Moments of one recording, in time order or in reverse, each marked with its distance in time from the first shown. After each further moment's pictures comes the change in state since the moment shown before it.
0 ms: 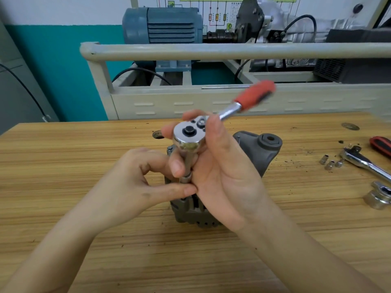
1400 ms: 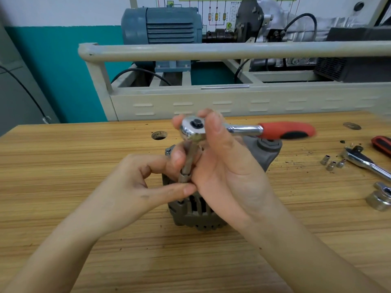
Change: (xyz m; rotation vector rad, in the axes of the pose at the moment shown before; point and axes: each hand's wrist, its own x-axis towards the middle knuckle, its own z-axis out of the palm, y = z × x) left_hand 0.001 -0.002 0.003 -0.075 -0.005 -0.082; right_hand 0.002 -0.008 -0.004 0.013 0.072 -0.011
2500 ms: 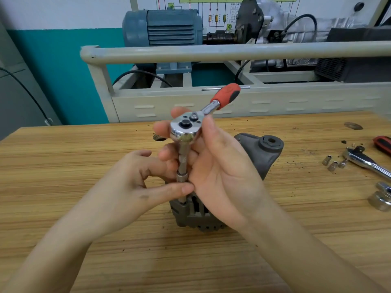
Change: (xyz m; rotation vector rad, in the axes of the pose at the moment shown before) left_hand -0.002 0.008 -0.006 0.179 -0.019 -0.012; right_hand 0.003 0.006 0.001 0.001 -0.077 0.045
